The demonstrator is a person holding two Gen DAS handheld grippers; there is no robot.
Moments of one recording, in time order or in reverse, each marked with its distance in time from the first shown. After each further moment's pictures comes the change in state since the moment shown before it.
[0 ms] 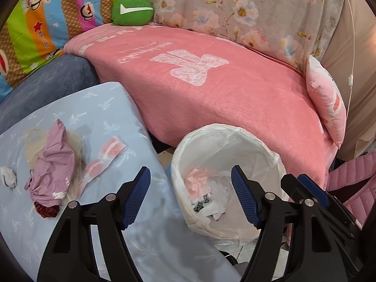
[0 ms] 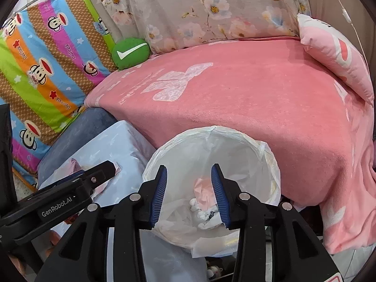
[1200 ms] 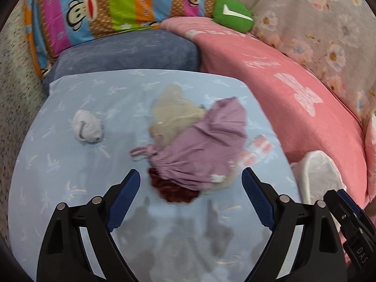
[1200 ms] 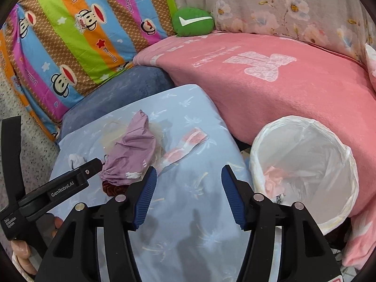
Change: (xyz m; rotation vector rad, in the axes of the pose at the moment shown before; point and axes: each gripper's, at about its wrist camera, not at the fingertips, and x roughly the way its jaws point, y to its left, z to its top) left arm -0.055 0.201 -0.052 -0.351 -0.046 0.291; right arm 0.031 0.174 -0.050 -0.259 0.146 0.174
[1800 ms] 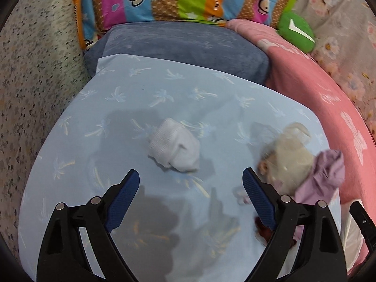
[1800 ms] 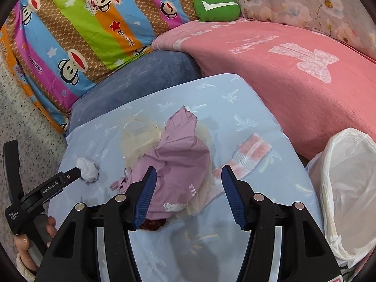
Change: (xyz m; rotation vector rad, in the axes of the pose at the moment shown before) left arm 0.040 0.135 0.034 -0.223 0.018 0.173; right arm 0.097 0.074 0.035 -0.031 0.063 0.056
